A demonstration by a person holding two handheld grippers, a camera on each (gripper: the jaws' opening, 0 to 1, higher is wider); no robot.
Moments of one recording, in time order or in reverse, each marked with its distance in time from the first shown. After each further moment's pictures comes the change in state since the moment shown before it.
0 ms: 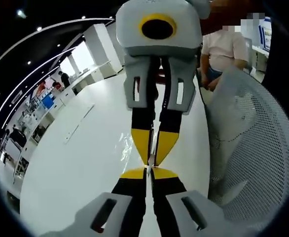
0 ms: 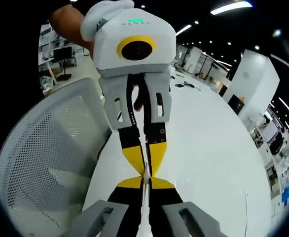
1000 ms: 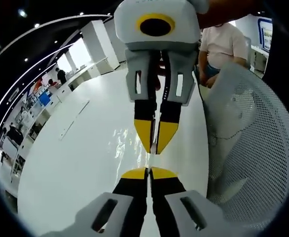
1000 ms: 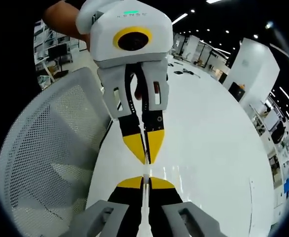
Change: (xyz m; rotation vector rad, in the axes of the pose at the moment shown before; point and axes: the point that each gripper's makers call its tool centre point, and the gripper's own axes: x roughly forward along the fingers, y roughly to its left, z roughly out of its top) left arm 0.011 -0.008 -0.005 -0.021 0.009 -0.036; right arm 0.000 0.006 -0.024 0.058 0.081 0.019
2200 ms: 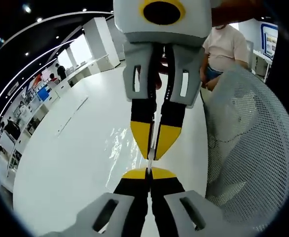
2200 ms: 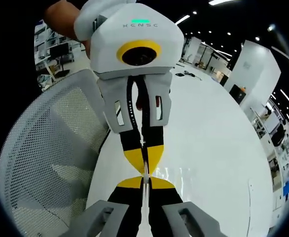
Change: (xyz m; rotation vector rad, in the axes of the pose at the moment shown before) left arm 0.007 0.000 -0.002 -0.048 0.030 -0.006; right arm -0.001 -0.001 0.003 -0.021 0.005 -0.002
